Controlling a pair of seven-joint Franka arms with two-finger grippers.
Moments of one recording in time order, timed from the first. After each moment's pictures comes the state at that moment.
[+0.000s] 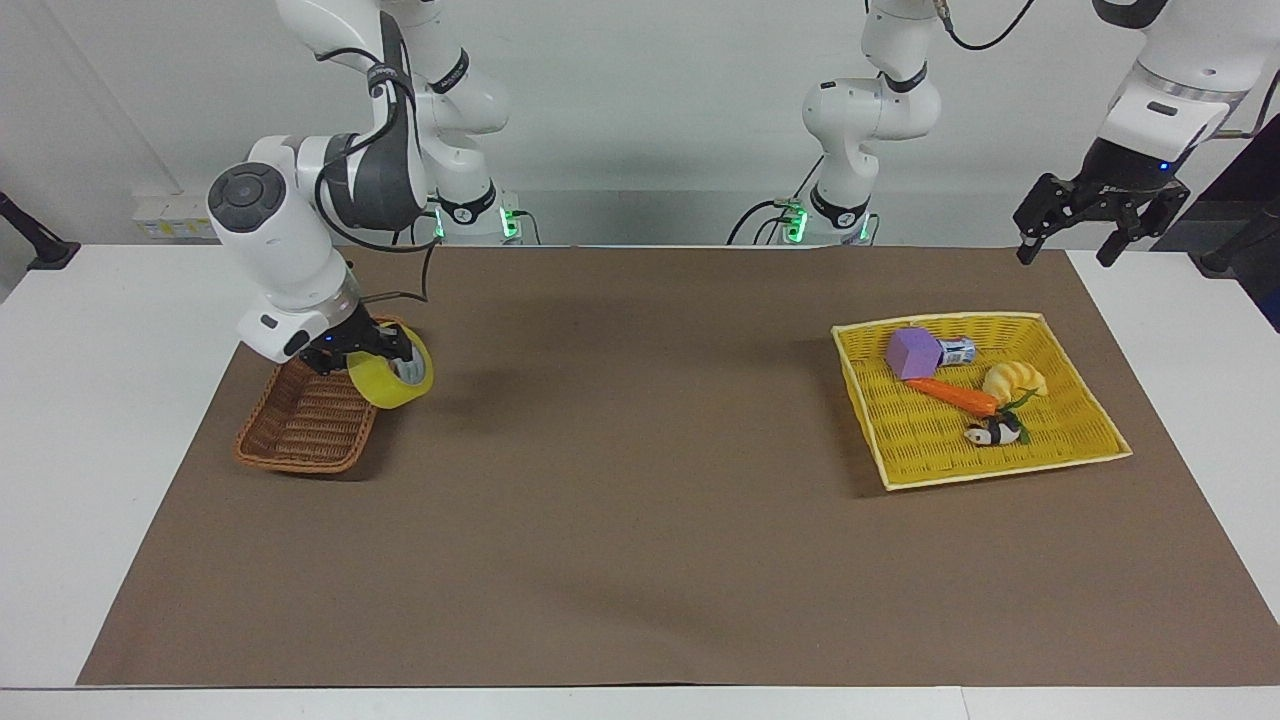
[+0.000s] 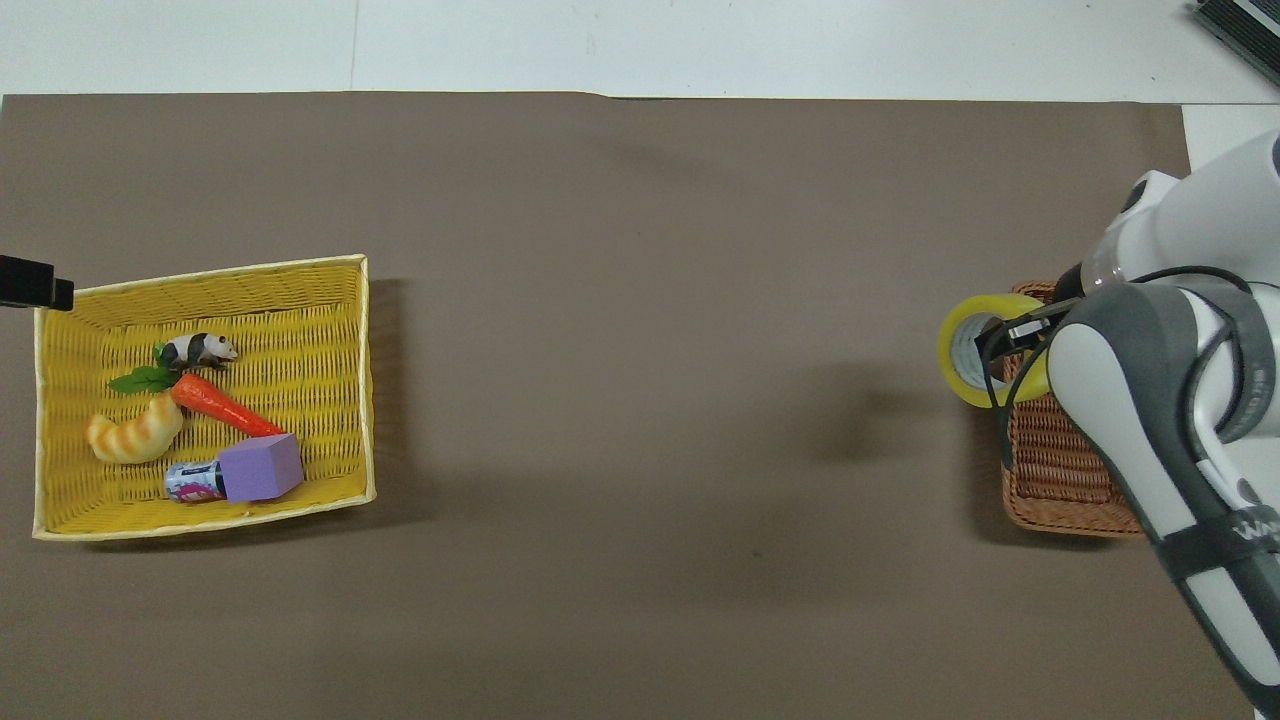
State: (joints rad) left arm -0.08 -0.02 0.08 -1.49 -0.02 1.59 0.08; right arm -0.07 0.12 0.04 -1.85 -0.05 1.84 -0.20
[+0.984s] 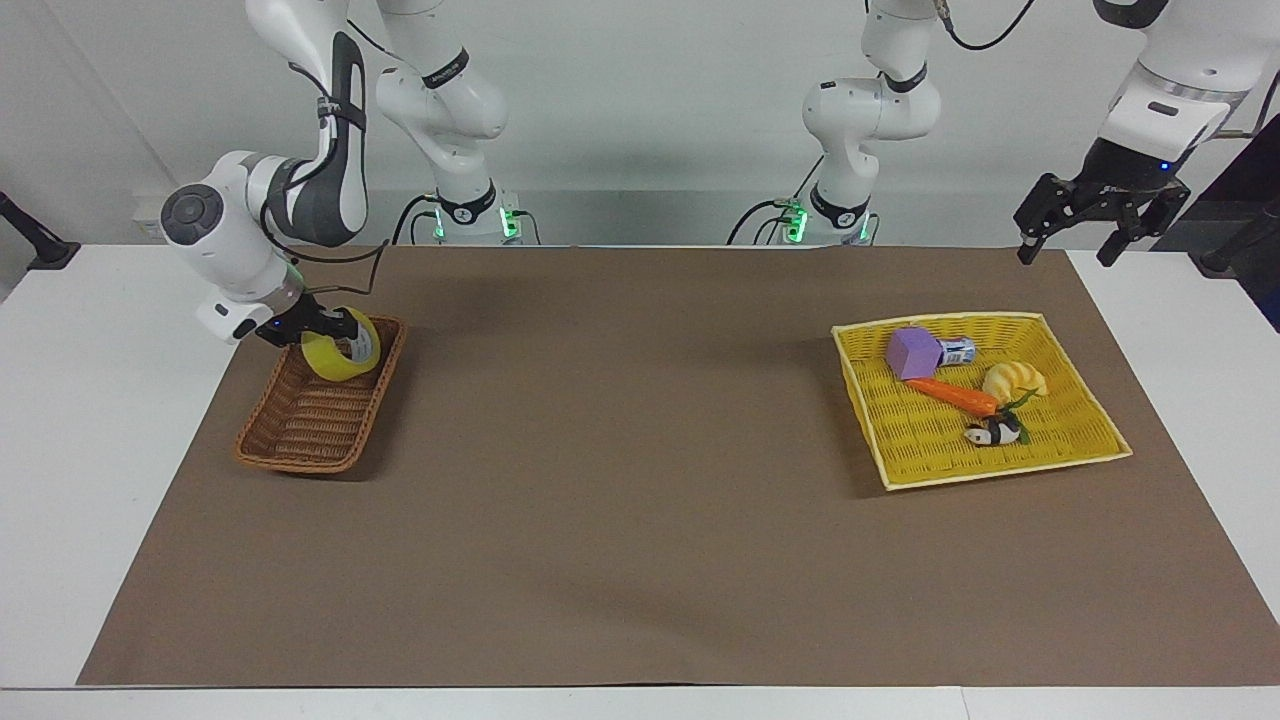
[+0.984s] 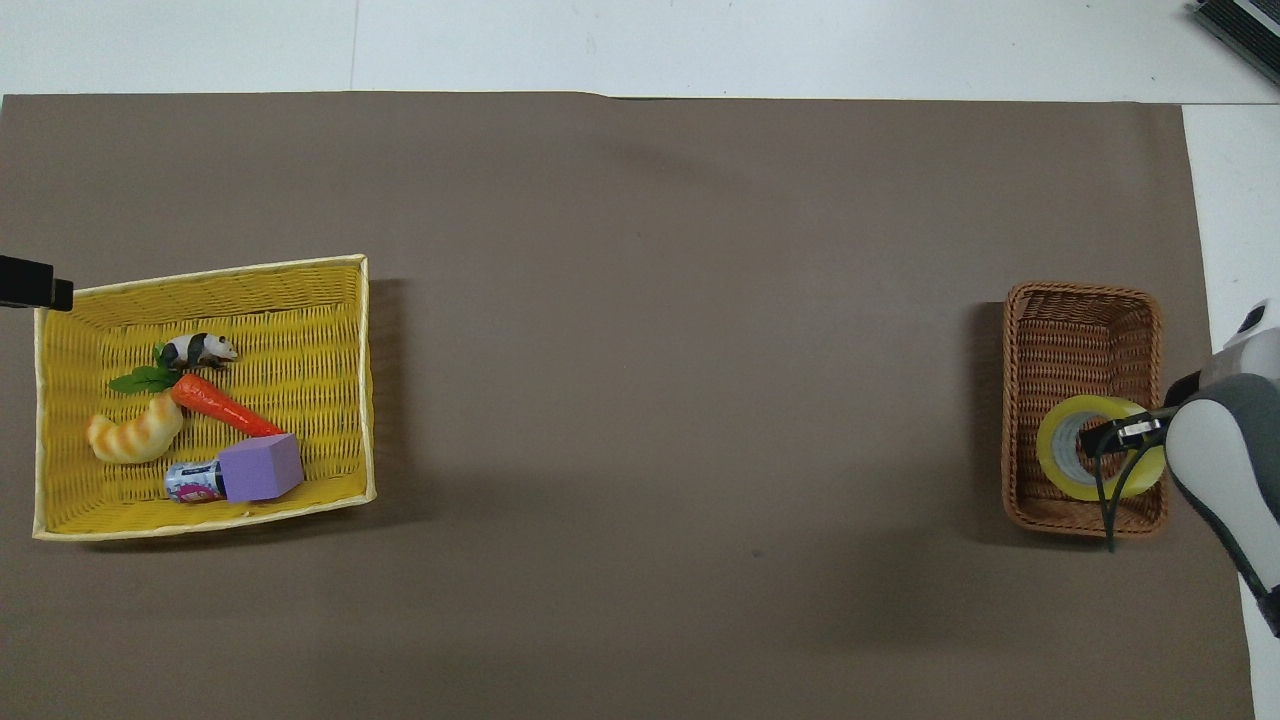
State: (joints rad) left arm -0.08 -0.02 0.08 -1.49 -0.02 1.59 0.08; right arm -0.30 0.02 0.04 -2.18 -0.10 2.01 -0.35
